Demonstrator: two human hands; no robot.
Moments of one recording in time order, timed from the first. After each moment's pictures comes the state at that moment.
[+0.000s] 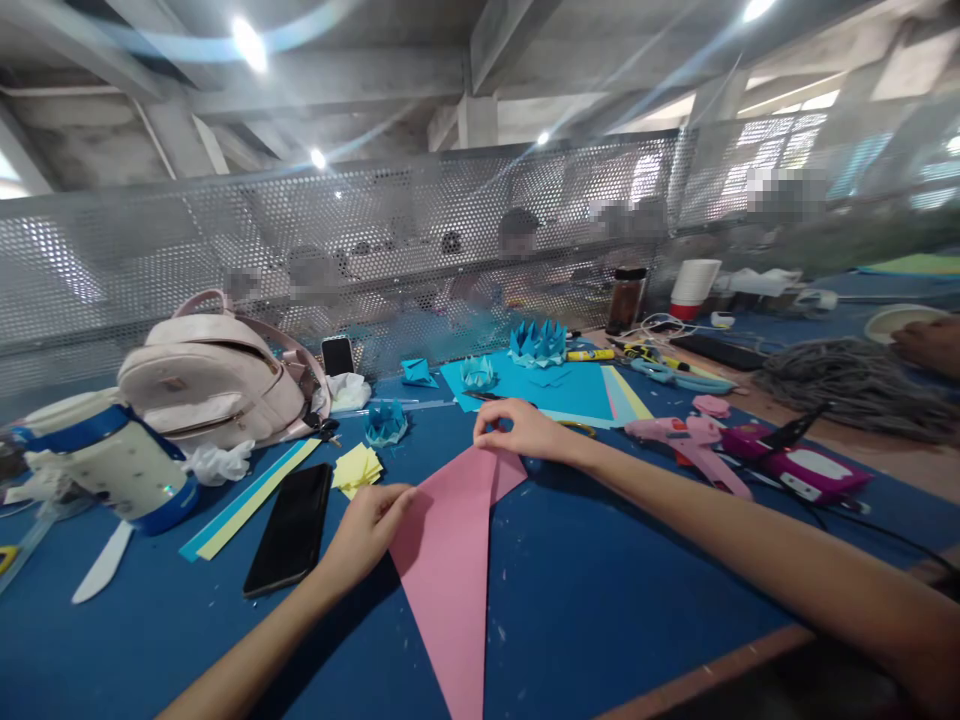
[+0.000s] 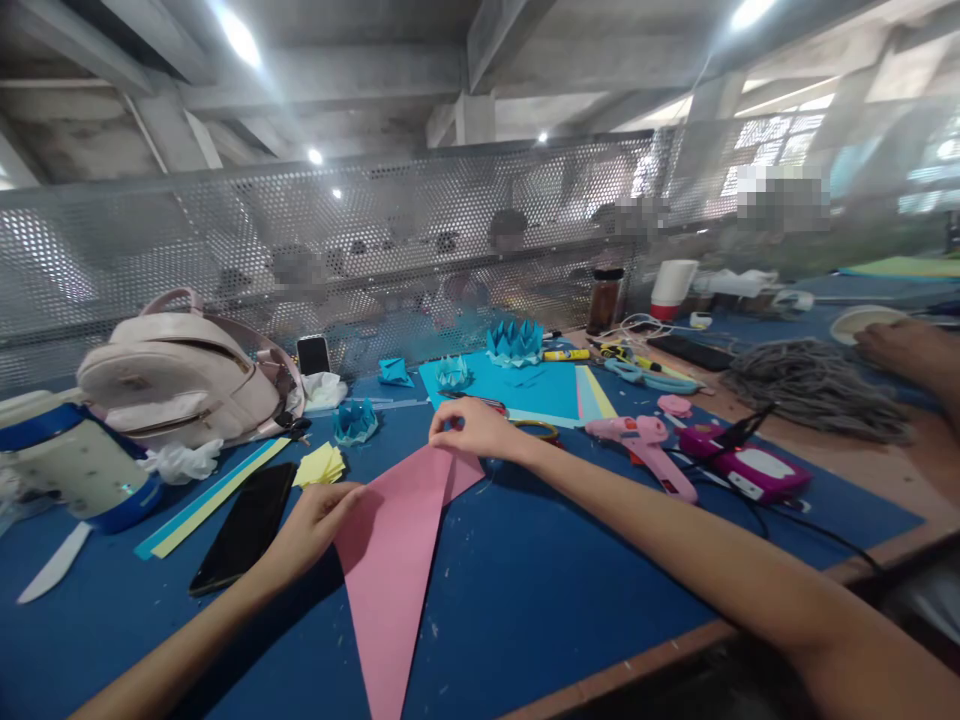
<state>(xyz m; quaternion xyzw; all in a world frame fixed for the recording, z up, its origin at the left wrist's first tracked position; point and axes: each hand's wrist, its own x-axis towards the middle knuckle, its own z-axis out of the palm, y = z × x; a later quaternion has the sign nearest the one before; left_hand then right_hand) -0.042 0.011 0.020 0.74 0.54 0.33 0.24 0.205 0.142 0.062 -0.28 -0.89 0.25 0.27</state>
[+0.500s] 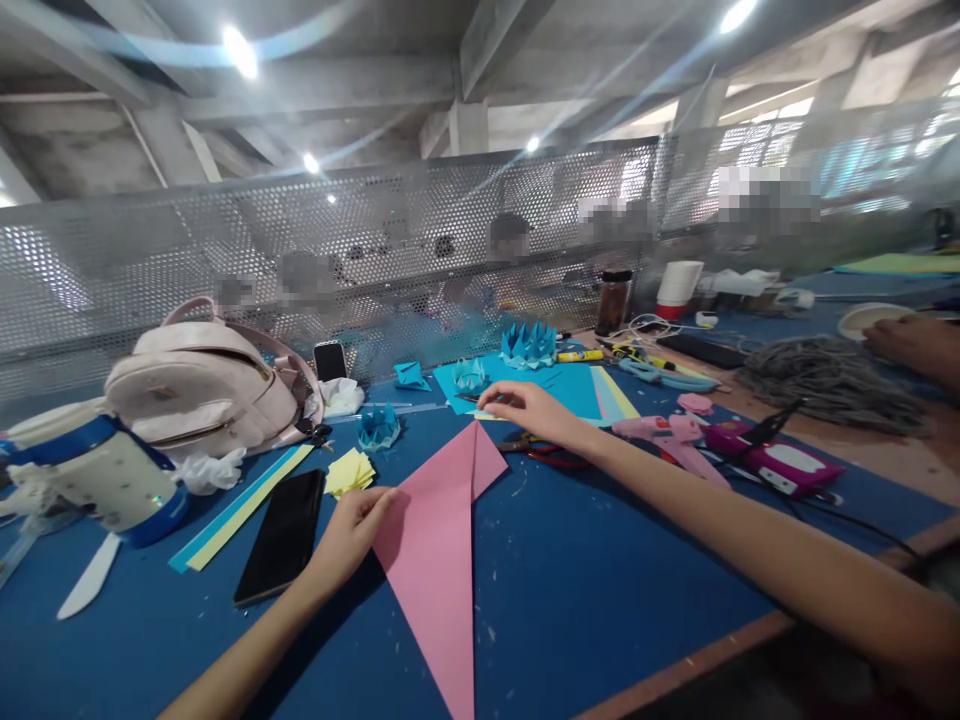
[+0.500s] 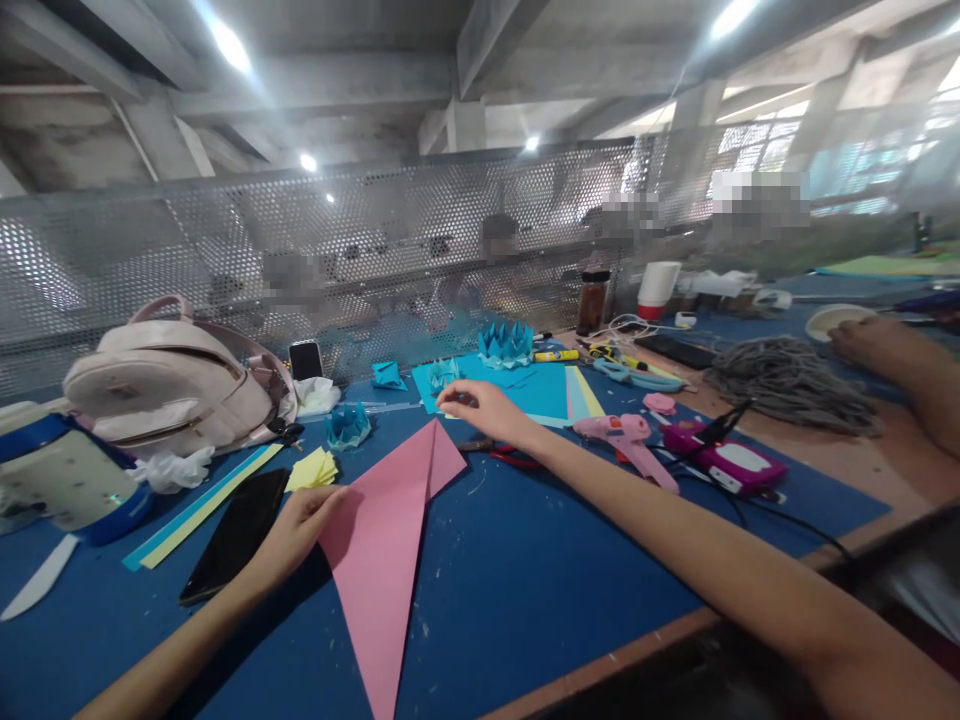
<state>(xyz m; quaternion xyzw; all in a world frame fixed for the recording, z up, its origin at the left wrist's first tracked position) -0.050 0.014 0.008 0.71 0.55 0.37 0.25 0.233 0.154 0.069 -0.33 -0.82 0.32 0.35</state>
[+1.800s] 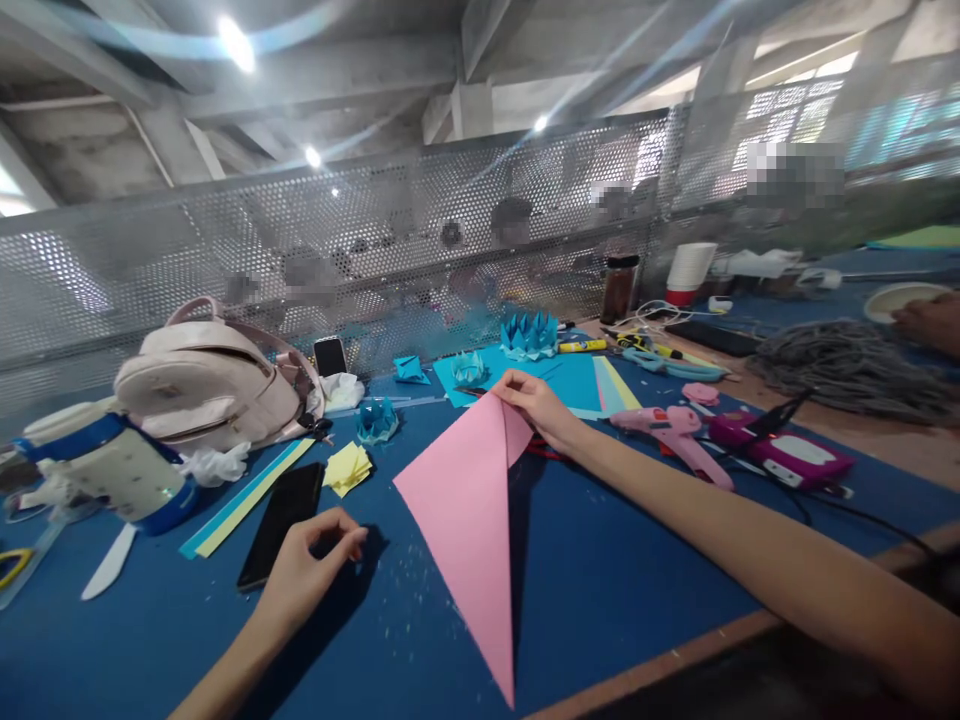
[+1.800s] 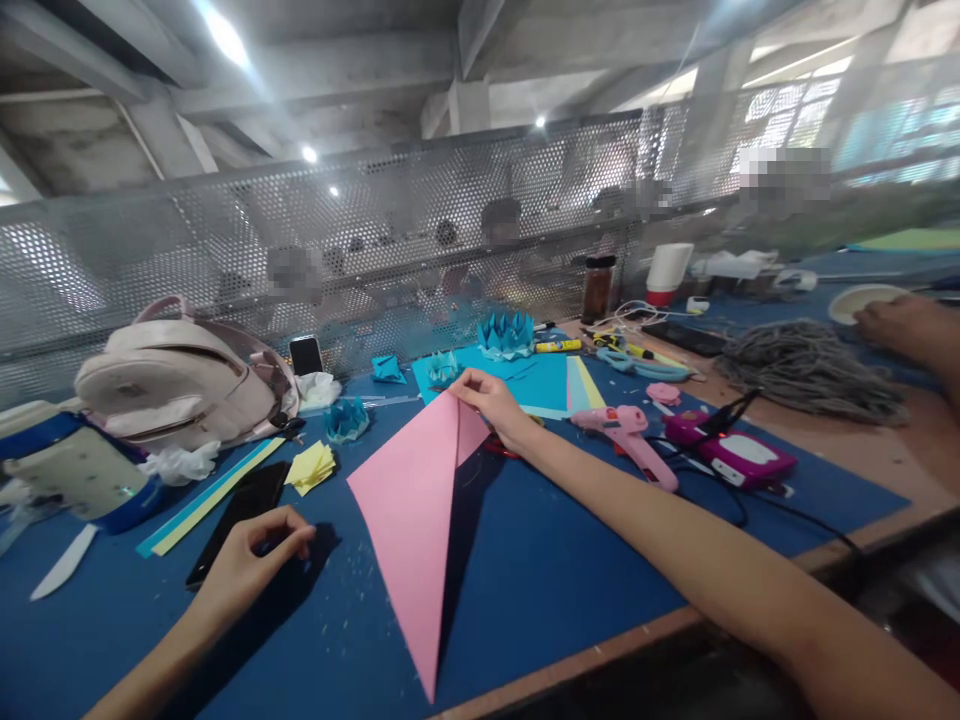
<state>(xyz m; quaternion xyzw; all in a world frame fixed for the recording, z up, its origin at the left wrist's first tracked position) -0.059 -0.033 0.015 0.65 0.61 0.39 0.25 0.234 0.159 0.040 -0.28 -0.62 0.53 0.51</state>
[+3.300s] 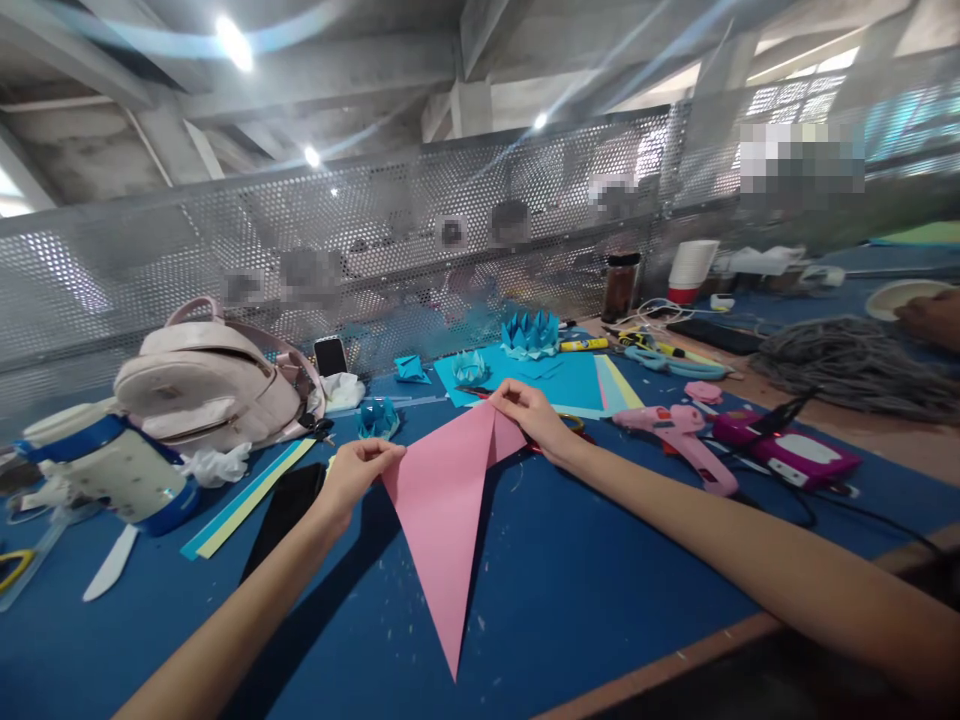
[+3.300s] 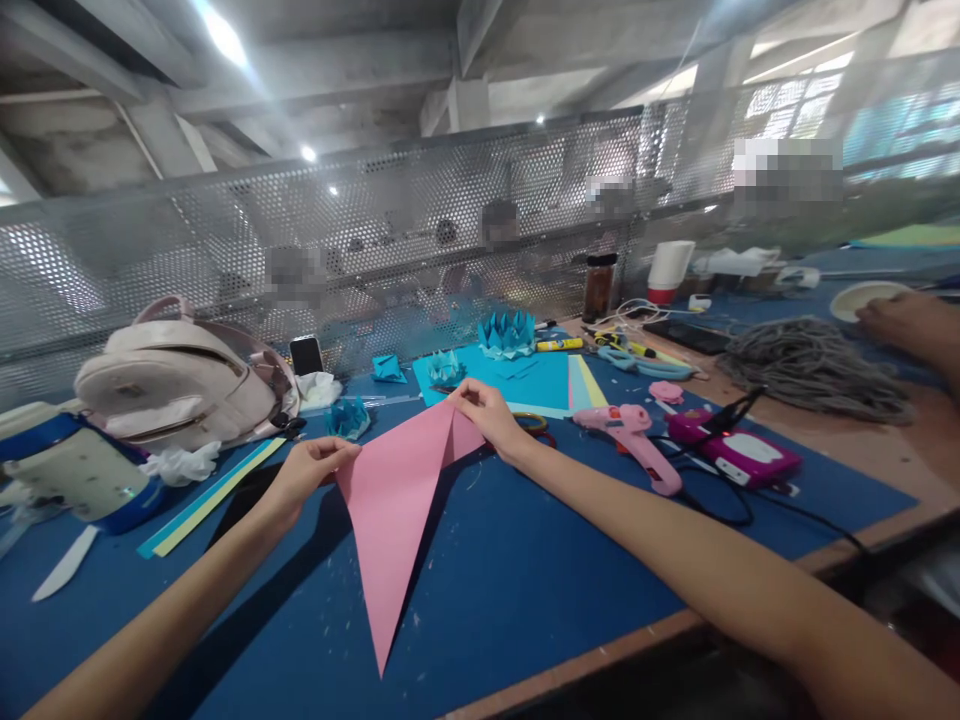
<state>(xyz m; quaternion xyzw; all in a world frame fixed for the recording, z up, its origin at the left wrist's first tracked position) -0.030 0.049 0.043 0.53 0.61 0.46 0.37 0.227 0.156 0.025 -0.32 -0.65 0.46 0.52</state>
